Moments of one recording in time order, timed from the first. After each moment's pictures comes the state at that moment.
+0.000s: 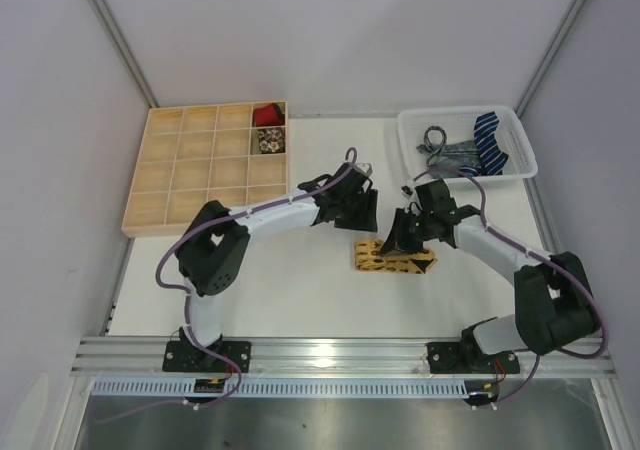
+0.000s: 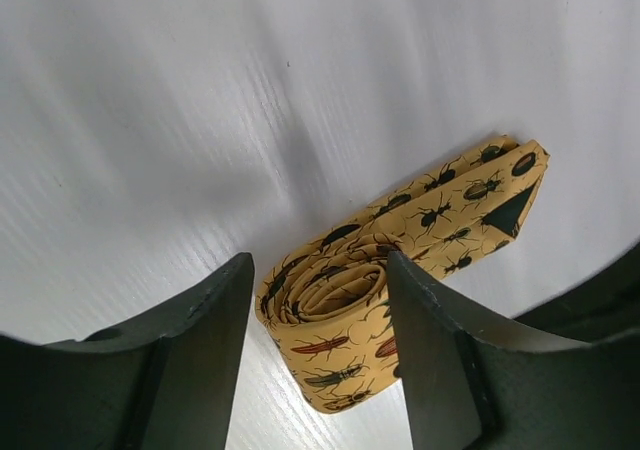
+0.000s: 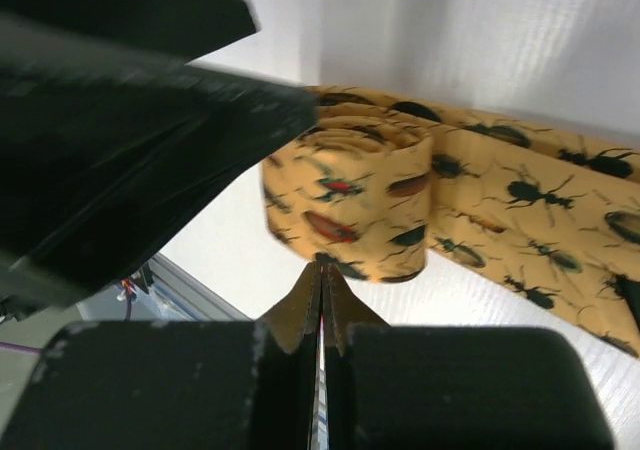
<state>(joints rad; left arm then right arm) -0.82 1.94 1.42 -0.37 0.08 -0.59 0.35 1.42 0.81 -0.42 -0.51 0.53</state>
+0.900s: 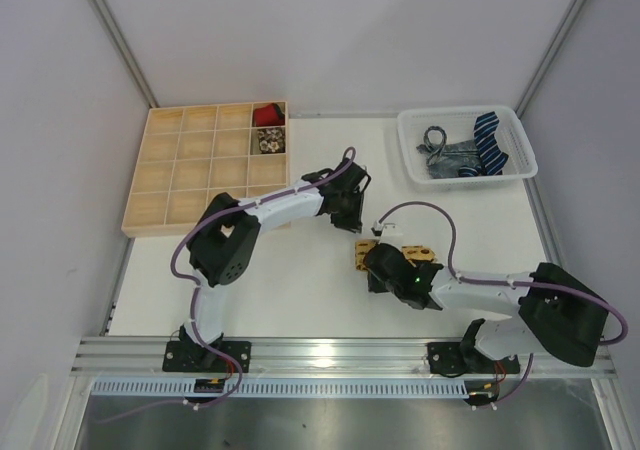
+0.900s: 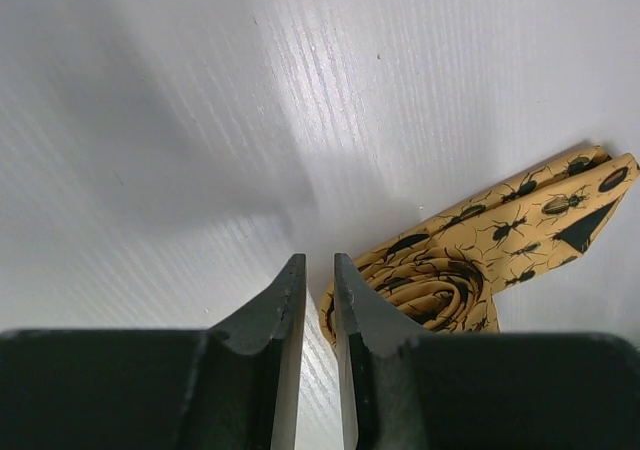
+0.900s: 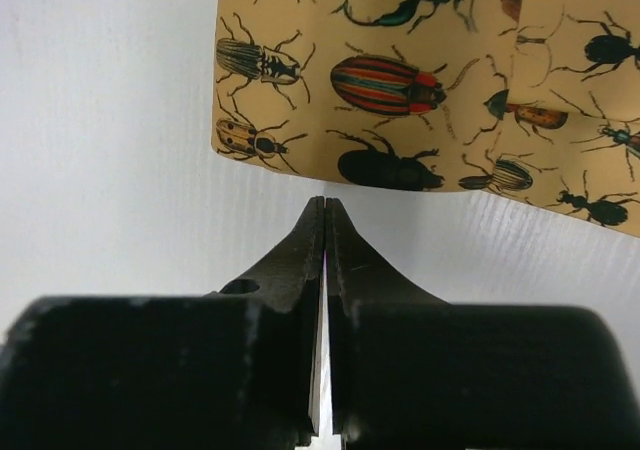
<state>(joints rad) -0.77 2.04 1.53 -0.53 0.09 -0.57 0.97 1.29 0.53 -0.11 0.33 0.75</state>
